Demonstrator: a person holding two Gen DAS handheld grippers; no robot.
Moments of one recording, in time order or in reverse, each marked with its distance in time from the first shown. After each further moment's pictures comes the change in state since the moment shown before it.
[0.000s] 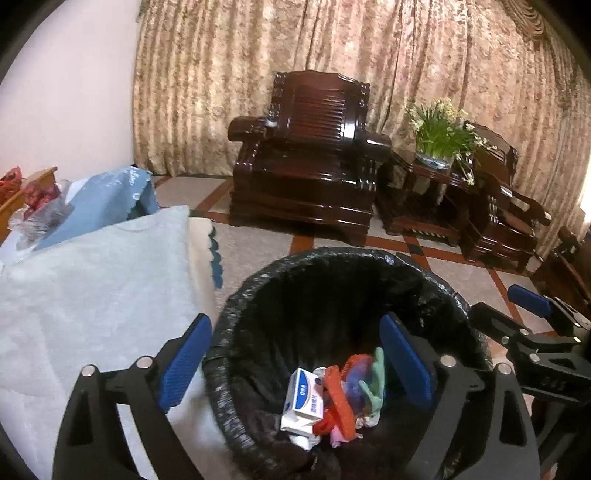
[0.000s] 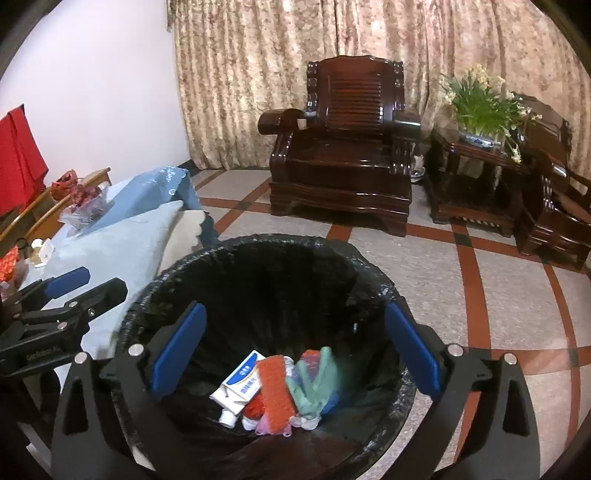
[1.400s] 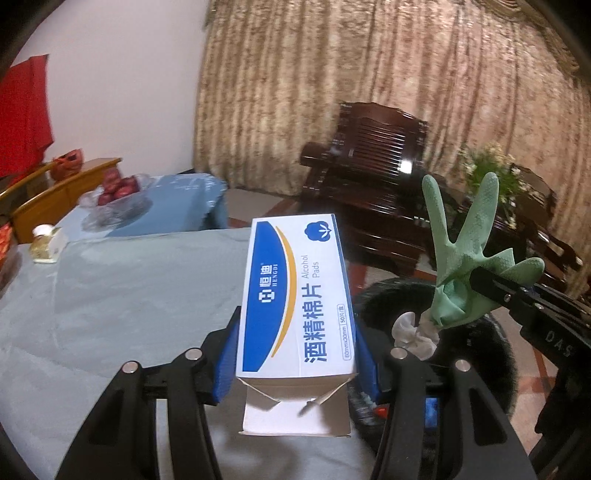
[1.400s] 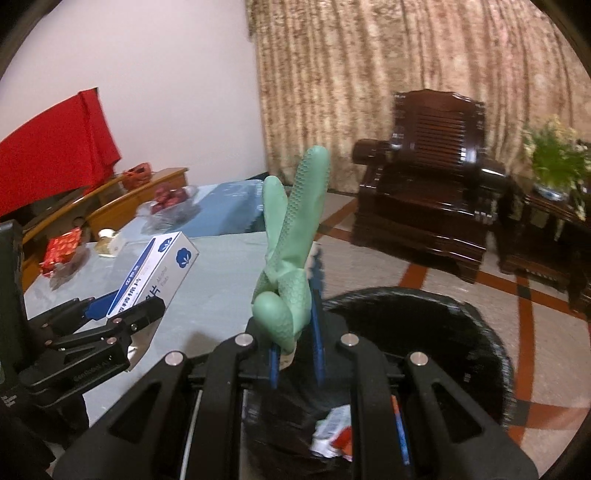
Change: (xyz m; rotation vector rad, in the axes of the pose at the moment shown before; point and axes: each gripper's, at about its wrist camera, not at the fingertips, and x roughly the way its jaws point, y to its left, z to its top) left arm -0.069 0.088 -0.007 -0.120 -0.088 0.147; right arm -0.031 0.115 0.037 -0.149 -0.081 0.219
